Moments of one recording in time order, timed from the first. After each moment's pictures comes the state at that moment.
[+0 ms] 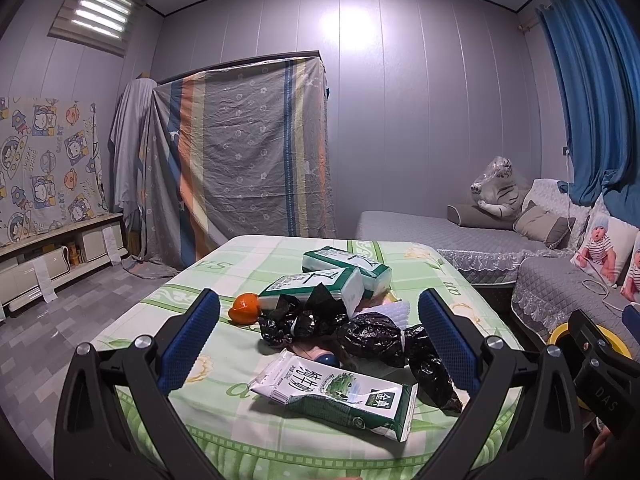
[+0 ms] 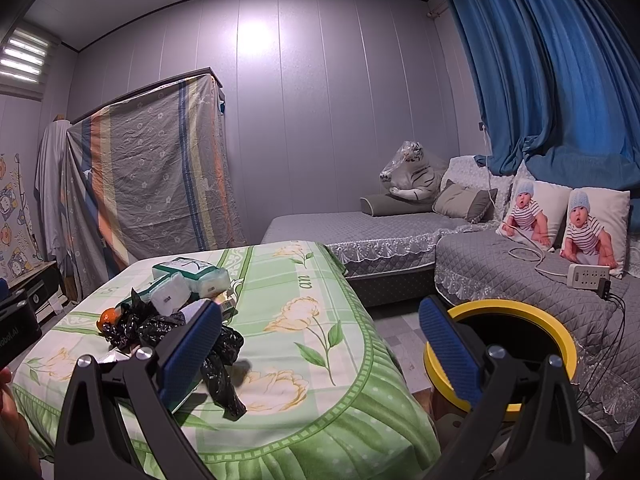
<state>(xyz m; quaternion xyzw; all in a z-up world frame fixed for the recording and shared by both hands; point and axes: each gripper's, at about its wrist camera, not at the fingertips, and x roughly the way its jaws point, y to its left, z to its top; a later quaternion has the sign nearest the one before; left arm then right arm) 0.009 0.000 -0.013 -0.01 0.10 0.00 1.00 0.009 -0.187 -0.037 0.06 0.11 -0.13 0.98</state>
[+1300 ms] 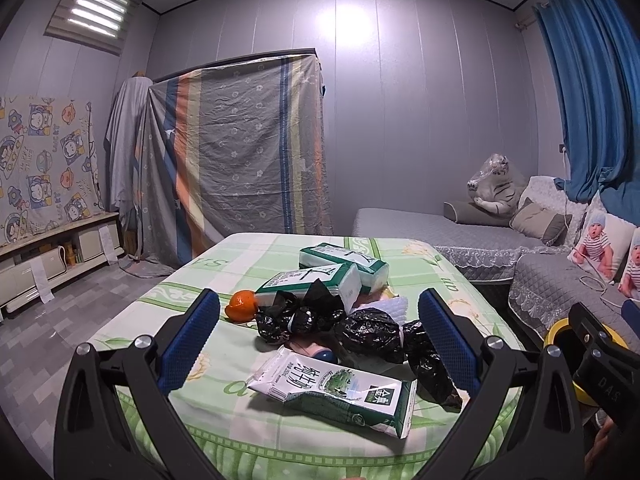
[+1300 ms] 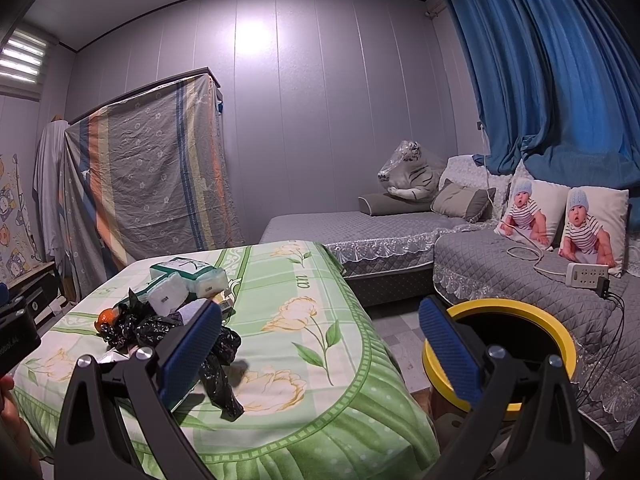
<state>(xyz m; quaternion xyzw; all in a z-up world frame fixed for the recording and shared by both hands) 0.010 0.000 -0.013 0.00 0.11 -0.01 0.99 0.010 -0.187 -0.038 0.06 0.11 -0.13 0.98</state>
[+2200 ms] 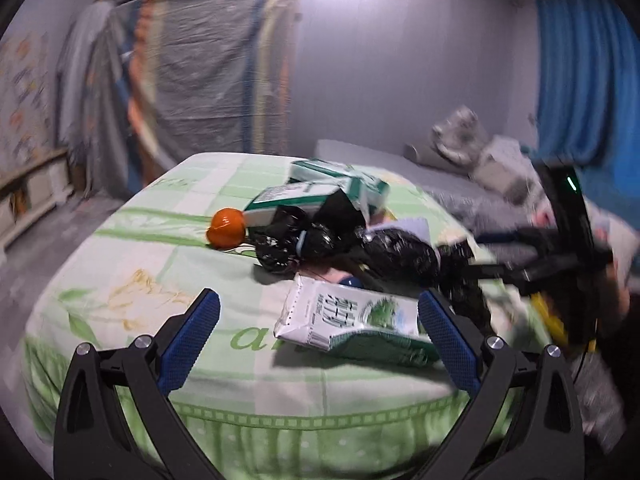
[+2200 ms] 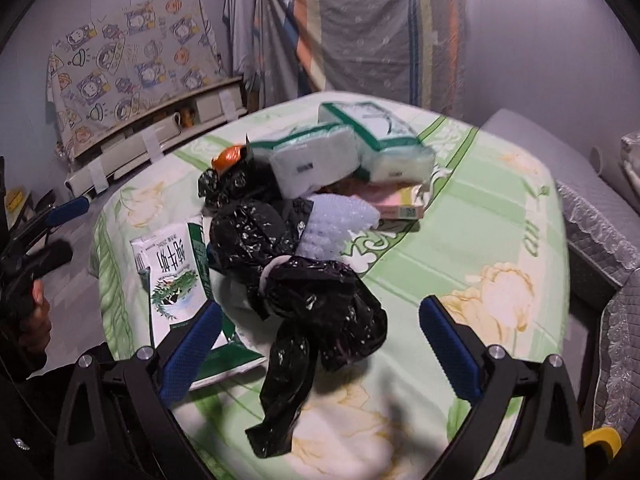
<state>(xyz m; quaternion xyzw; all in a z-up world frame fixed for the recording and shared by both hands) 0.064 0.073 -0.070 -0.02 0.24 -0.13 0.96 0.213 -0.145 -0.089 -0.09 0.39 0.28 0.87</state>
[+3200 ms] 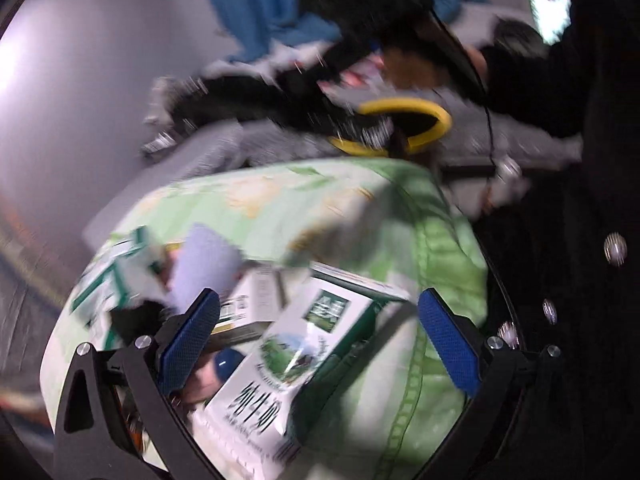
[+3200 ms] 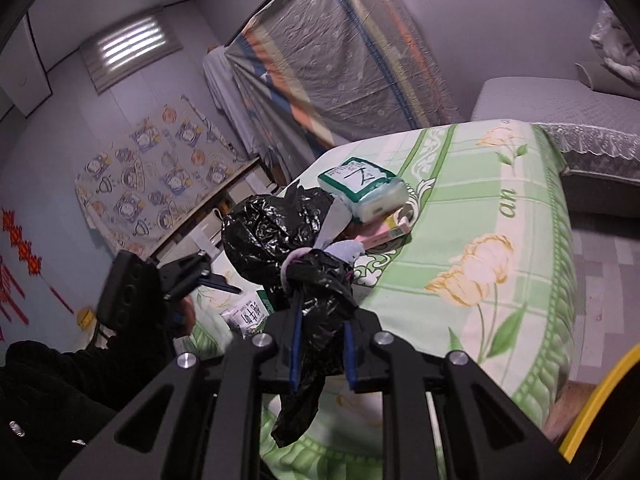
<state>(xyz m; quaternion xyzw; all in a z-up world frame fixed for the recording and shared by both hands) 0.120 -0.003 -0.073 0.34 0.19 -0.56 0.73 0.170 -0.263 -0.028 0.14 0.34 0.32 0.87</state>
